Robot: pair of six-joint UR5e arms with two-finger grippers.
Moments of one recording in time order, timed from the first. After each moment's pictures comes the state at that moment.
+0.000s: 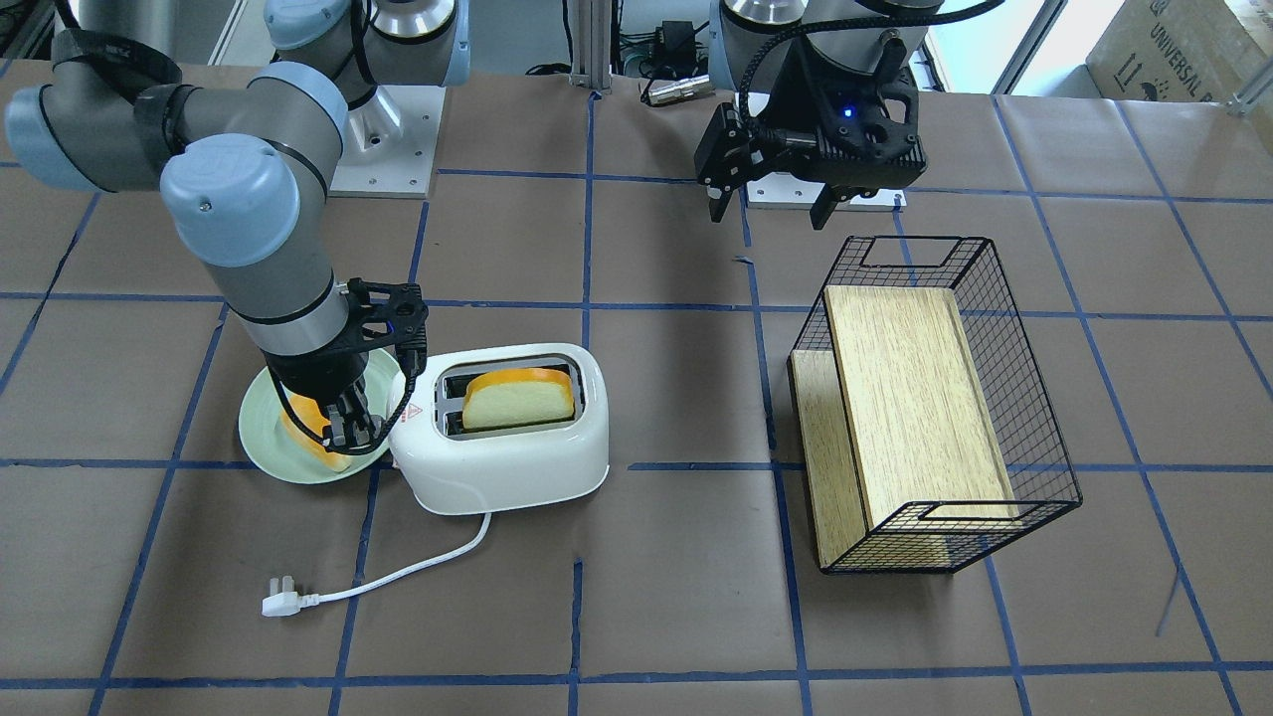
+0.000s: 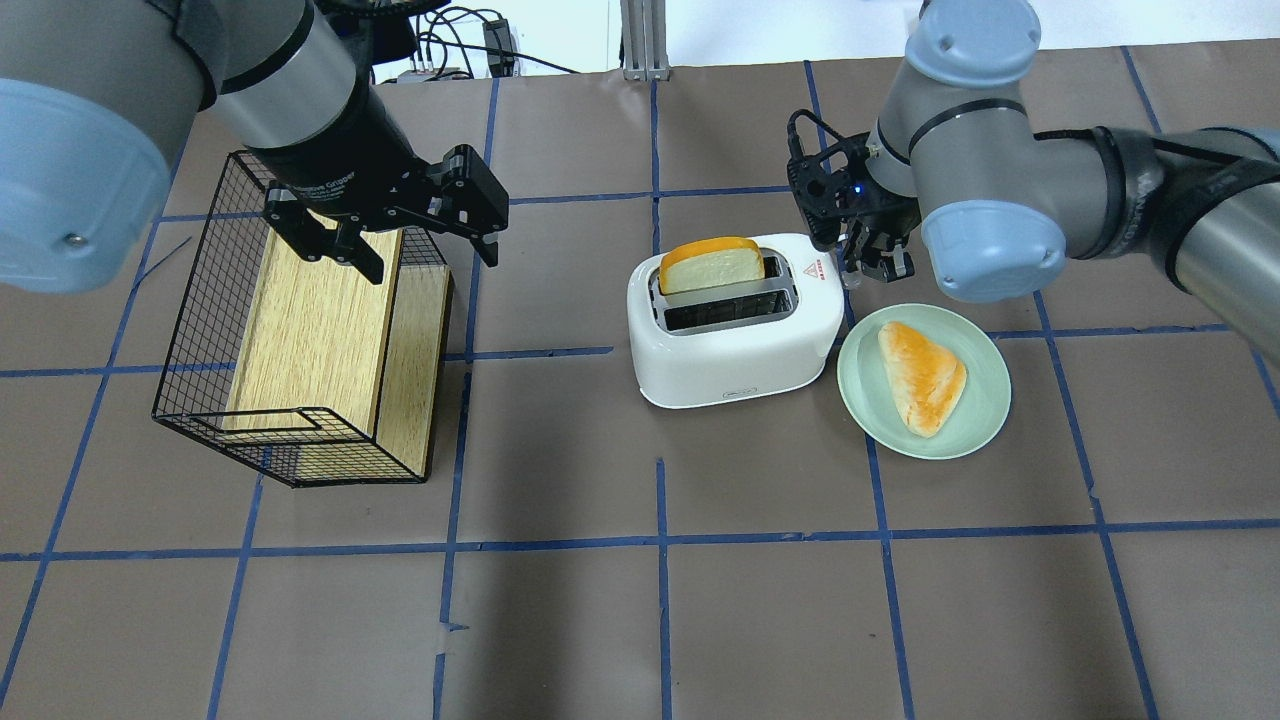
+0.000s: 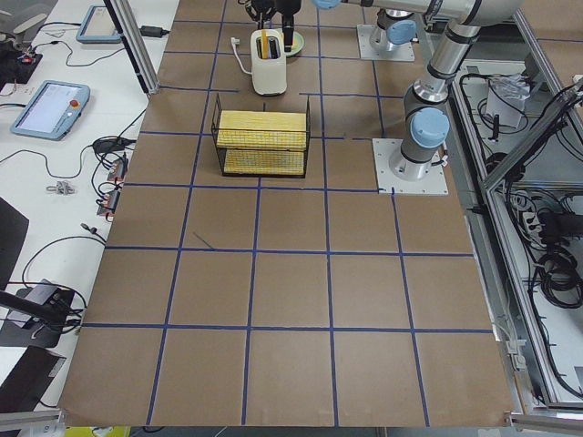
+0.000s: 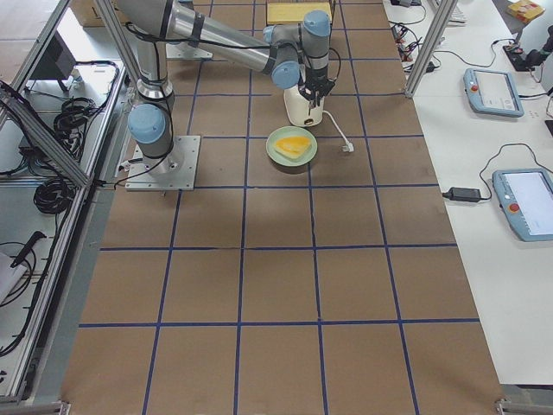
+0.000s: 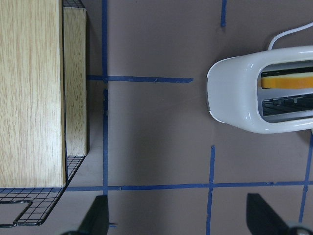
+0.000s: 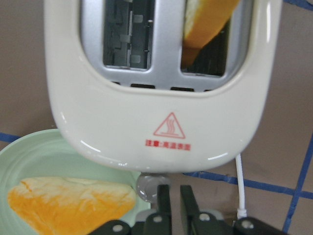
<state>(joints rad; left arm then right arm) -1.68 -1.54 -1.56 -1.59 1.45 -0.16 1.60 -1.34 1.81 -2.15 -1.57 -1.78</state>
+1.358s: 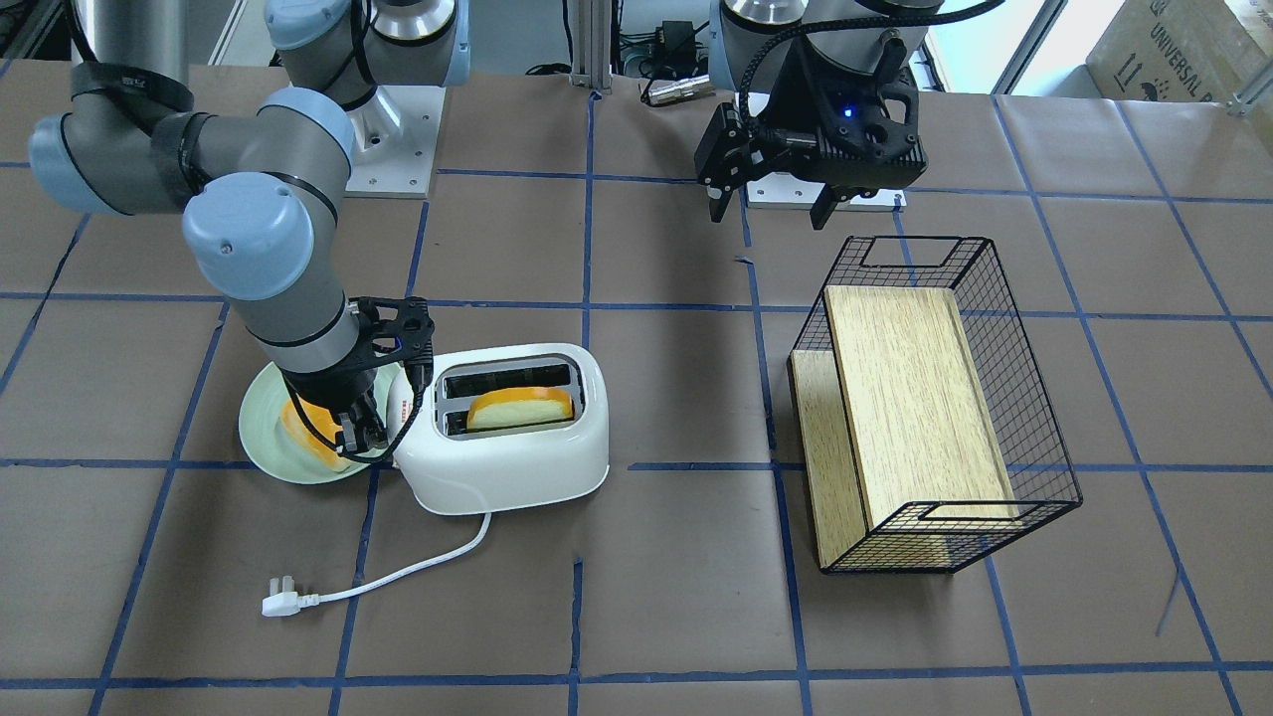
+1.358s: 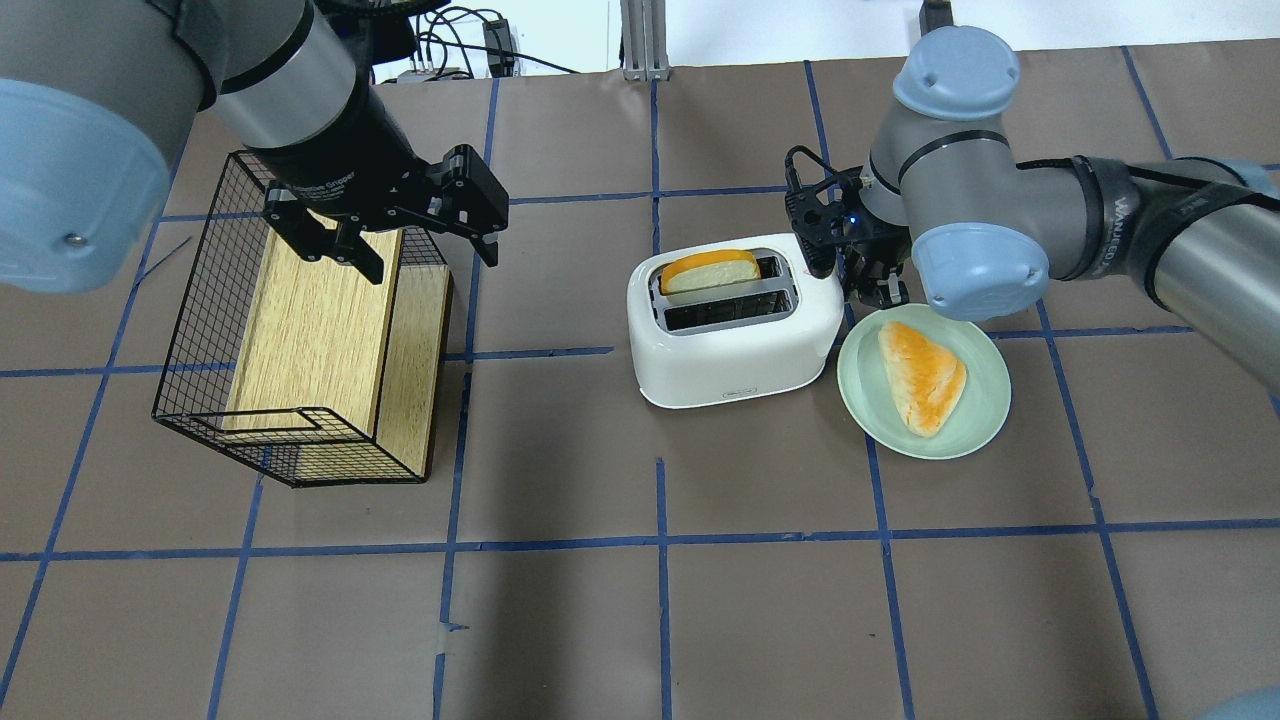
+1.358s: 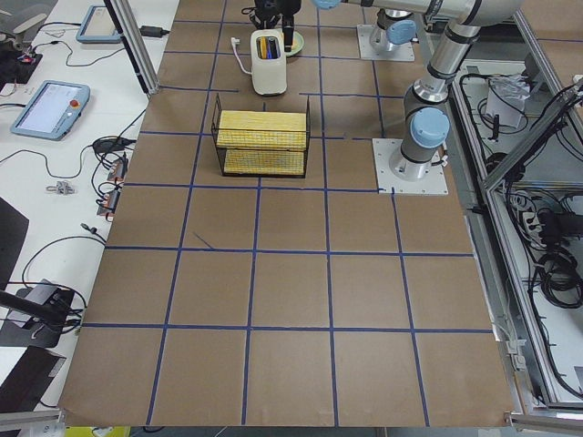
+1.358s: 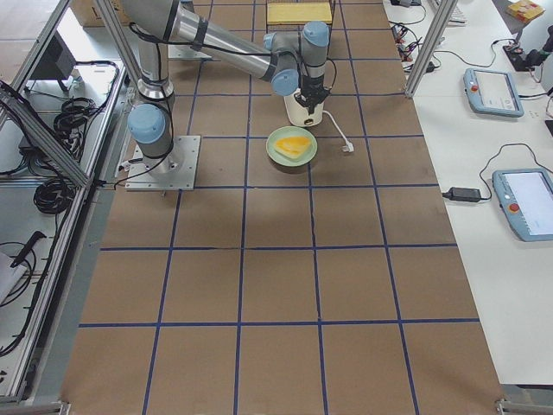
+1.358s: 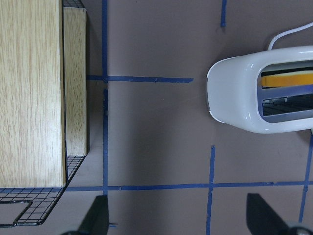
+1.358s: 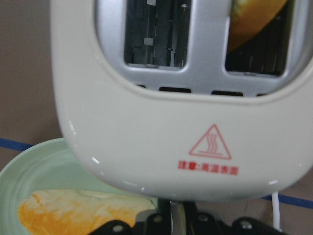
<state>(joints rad) -1.68 -1.54 -1.56 -1.59 1.45 -0.16 1.60 -1.30 1.82 -2.14 -1.56 -1.77</state>
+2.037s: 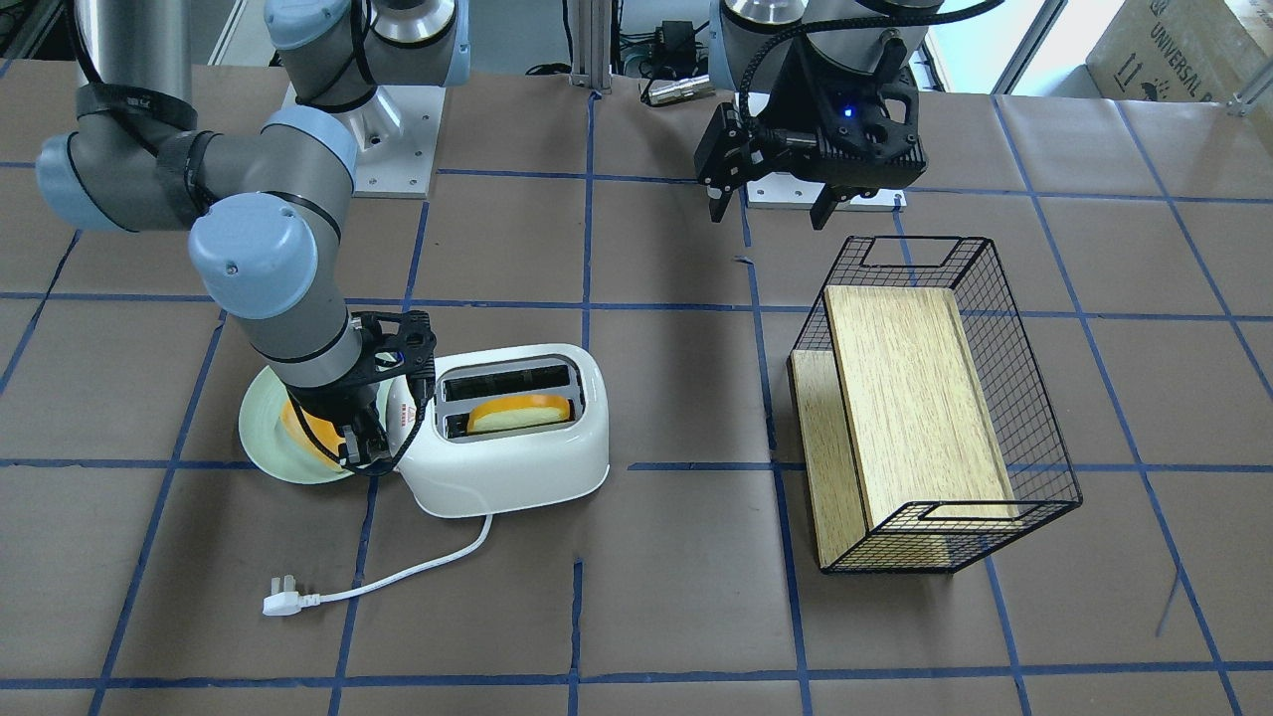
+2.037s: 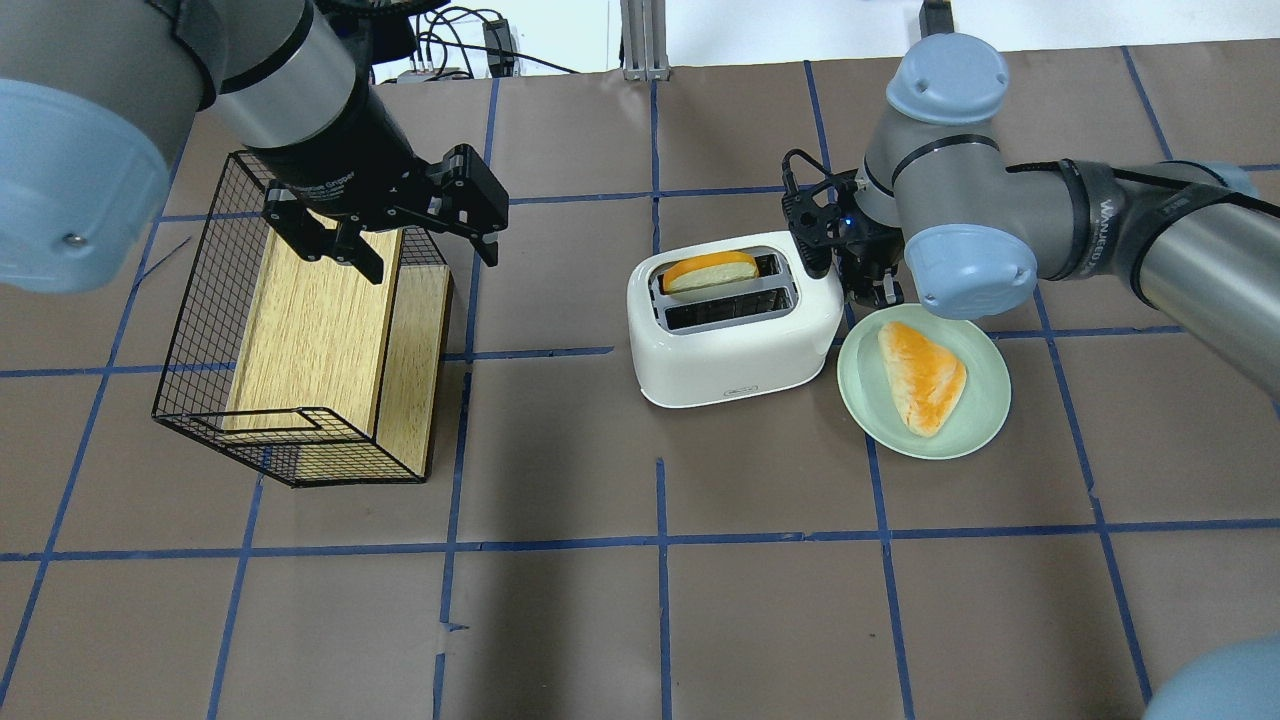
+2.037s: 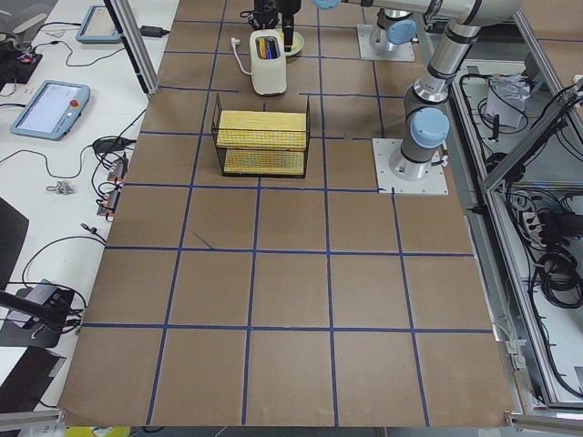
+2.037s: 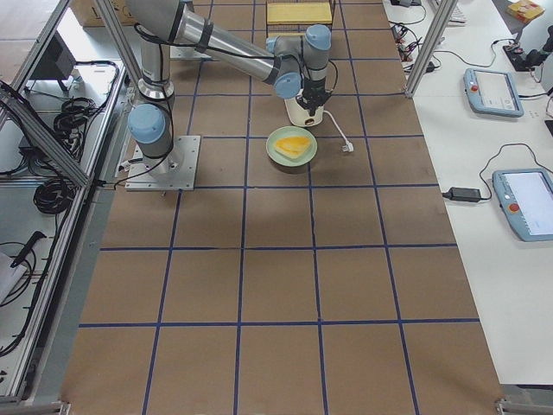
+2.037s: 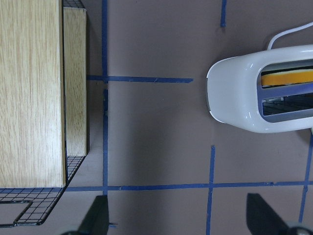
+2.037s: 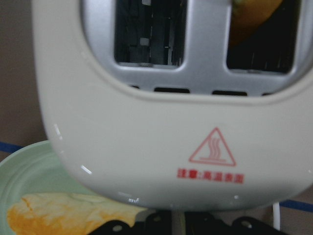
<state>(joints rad) -1.68 -1.54 -1.56 -1.59 1.45 -0.16 1.60 -1.27 1.82 -2.16 -1.56 -1.77</state>
